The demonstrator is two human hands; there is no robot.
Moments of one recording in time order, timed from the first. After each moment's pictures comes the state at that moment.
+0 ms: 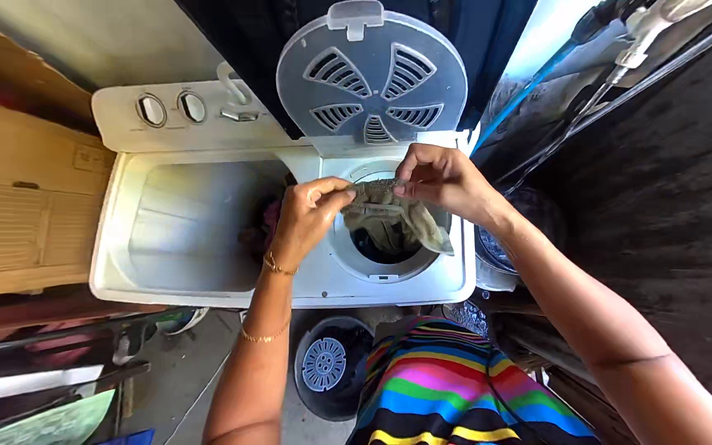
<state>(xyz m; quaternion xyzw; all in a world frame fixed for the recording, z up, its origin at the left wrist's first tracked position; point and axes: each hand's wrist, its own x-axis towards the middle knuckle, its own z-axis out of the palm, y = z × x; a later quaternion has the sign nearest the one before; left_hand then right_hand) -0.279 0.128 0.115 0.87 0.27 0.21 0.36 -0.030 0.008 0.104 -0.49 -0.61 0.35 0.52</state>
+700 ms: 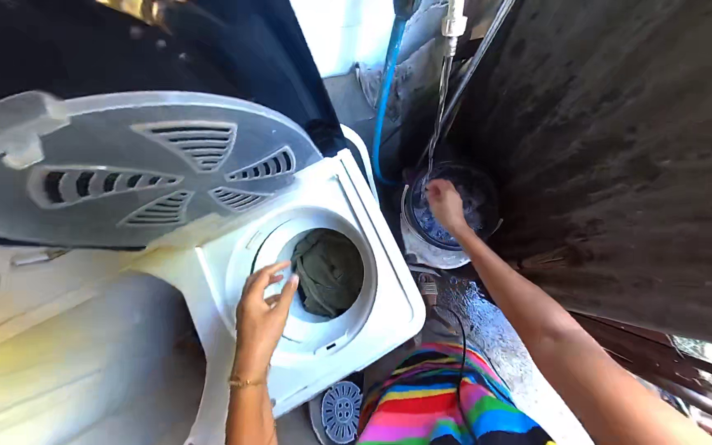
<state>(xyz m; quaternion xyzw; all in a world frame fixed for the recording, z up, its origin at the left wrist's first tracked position) -0.218 0.129 0.009 0.84 0.37 0.04 0.39 0.090 -0.110 -0.114 -0.87 -0.17 0.22 0.40</state>
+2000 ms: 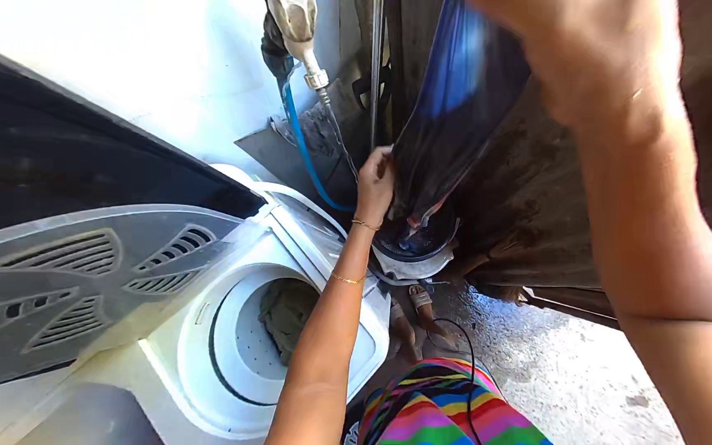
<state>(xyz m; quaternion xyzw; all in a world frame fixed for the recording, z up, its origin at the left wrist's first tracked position) 0.129 -0.042 -0.035 0.77 0.03 0.10 0.63 0.186 -0.243 0.188 -0.76 -0.29 -0.08 0.58</state>
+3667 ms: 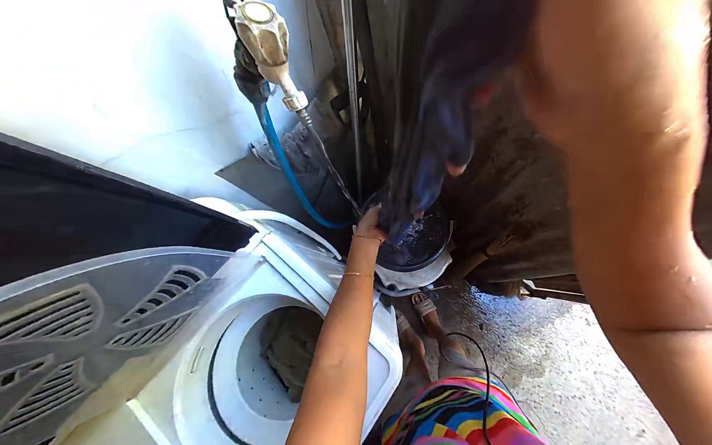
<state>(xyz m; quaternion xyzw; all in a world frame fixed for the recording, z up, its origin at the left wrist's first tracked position) 0.123 -0.037 -0.128 0.35 0.35 -0.17 0.85 0.150 -0.227 0.207 -0.72 -0.23 -0.07 0.66</state>
